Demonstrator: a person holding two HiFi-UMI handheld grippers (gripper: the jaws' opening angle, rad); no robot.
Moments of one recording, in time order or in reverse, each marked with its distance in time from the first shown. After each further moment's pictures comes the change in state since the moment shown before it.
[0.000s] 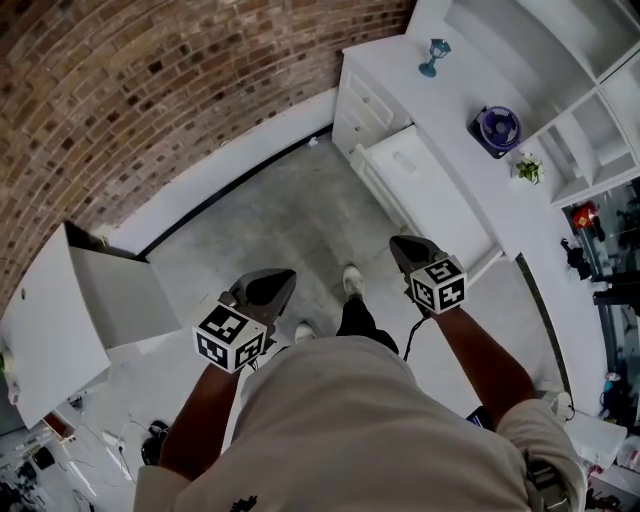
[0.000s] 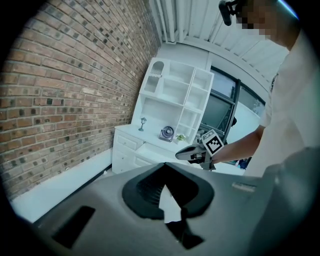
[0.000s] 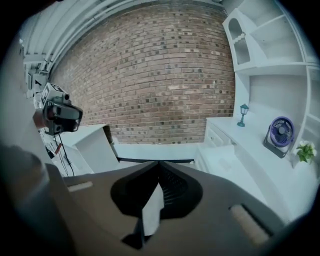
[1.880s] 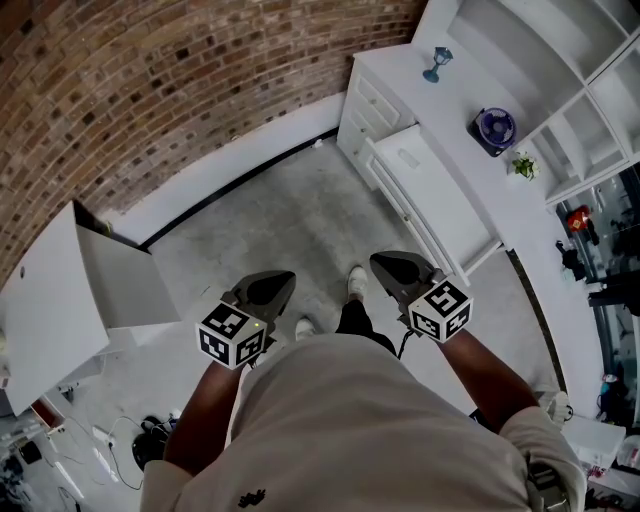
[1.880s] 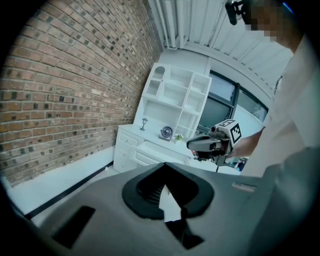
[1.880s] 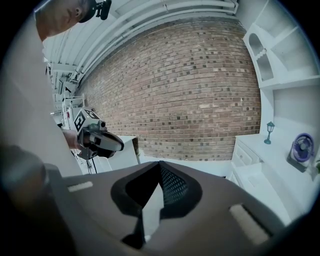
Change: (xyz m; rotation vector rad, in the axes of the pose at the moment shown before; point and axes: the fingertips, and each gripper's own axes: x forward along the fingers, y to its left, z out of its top) left arm -0.071 -0.025 -0.049 -0.030 -0.041 0.014; right arm -0.067 0.169 0.042 -0.111 -0.169 0.229
